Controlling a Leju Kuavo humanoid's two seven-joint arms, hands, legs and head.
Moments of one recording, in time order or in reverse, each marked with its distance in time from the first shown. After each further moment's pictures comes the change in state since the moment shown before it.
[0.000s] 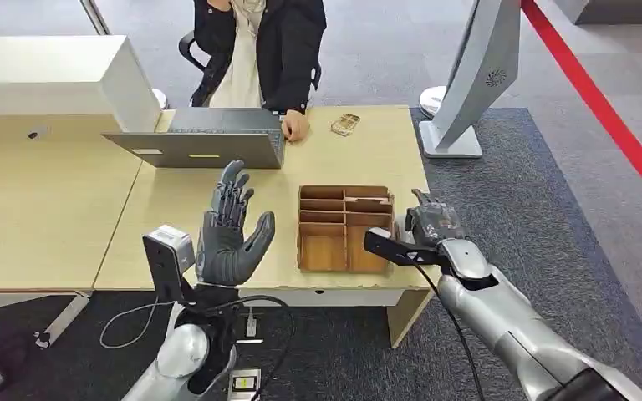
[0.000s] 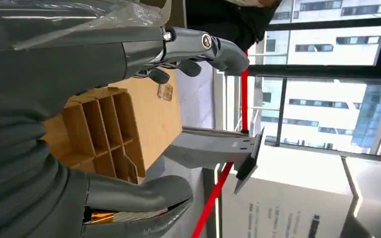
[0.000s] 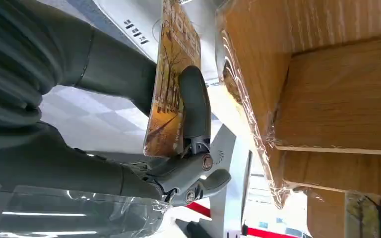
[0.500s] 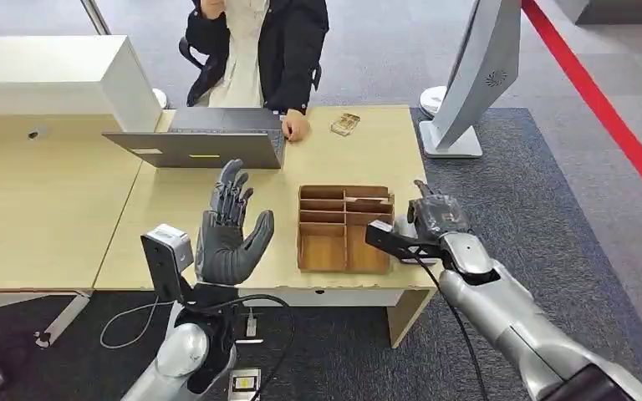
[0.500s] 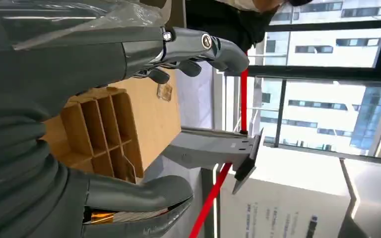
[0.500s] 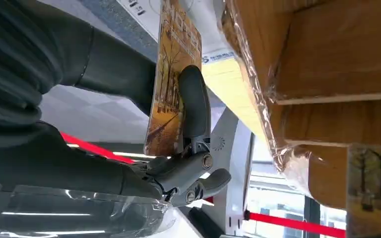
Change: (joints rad) left arm -0.005 0.000 0.000 0.000 0.014 0.006 -0.006; right arm -0.019 -0.002 -0.006 -0.013 0.034 -0.031 0.000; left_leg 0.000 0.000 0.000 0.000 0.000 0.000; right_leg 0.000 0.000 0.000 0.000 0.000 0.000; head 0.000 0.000
